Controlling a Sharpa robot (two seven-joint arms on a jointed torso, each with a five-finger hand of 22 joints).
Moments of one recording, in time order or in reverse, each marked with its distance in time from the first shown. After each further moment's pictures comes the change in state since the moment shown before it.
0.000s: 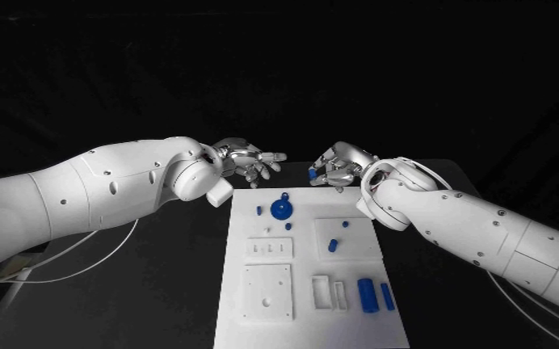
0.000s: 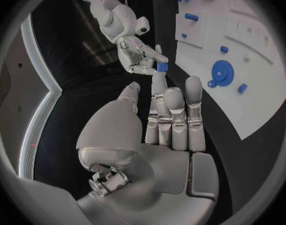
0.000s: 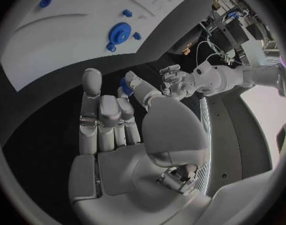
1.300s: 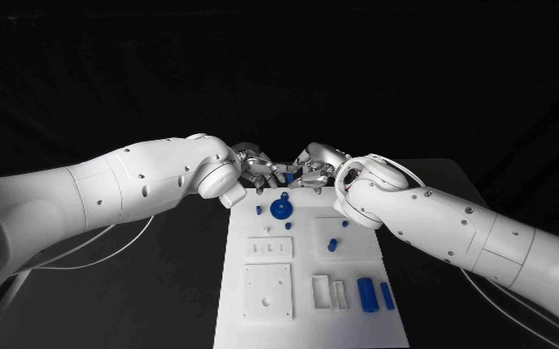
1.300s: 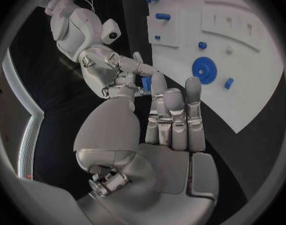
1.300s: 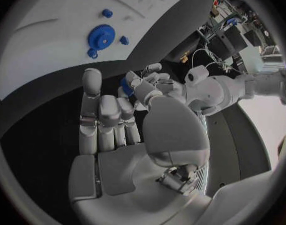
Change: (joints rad) left arm -0.001 0.106 -0.001 -0.053 -0.180 -0.050 -0.198; left_hand 0.000 -0.058 0.022 0.094 -0.031 -0.036 0.000 0.000 0.259 -0.003 -0.003 -0.023 0.061 -0.029 0.003 0.055 -0.067 0.000 0.001 0.001 -0.076 0.132; right arm 0.021 0.097 -0.018 0.002 -0.072 0.042 -0.082; right_hand -0.008 -0.011 0.007 0.001 0.016 0.004 -0.003 -0.001 0.001 0.000 0.000 -0.004 -0.006 0.000 0.000 -0.004 -0.002 0.000 0.000 0.000 0.000 -0.007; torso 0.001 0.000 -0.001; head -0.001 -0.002
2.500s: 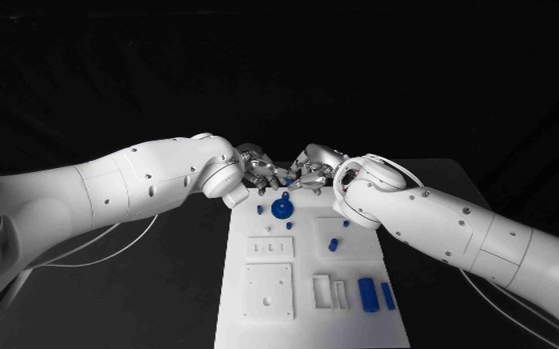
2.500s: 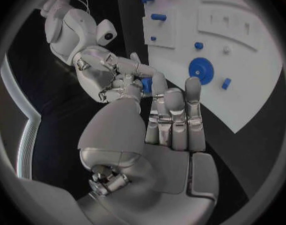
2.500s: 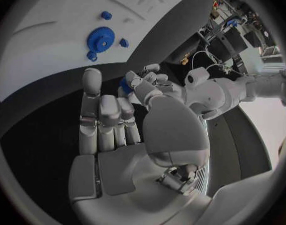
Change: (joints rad) left arm -0.002 0.017 0.000 -0.012 -0.019 0.003 -0.031; left_hand 0.098 0.122 -0.039 -0.157 0.073 -0.014 0.000 0.000 -0.062 0.000 0.000 -0.014 0.003 -0.007 0.000 0.007 -0.011 0.000 0.009 0.001 -0.065 0.097; right arm 0.002 0.013 -0.002 -0.007 -0.012 0.018 -0.015; right_hand 0.000 -0.006 -0.005 0.001 0.004 0.004 -0.001 0.003 0.006 0.000 0.000 -0.004 -0.002 0.000 0.000 -0.004 -0.002 0.000 0.000 0.000 0.000 -0.006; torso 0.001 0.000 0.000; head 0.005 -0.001
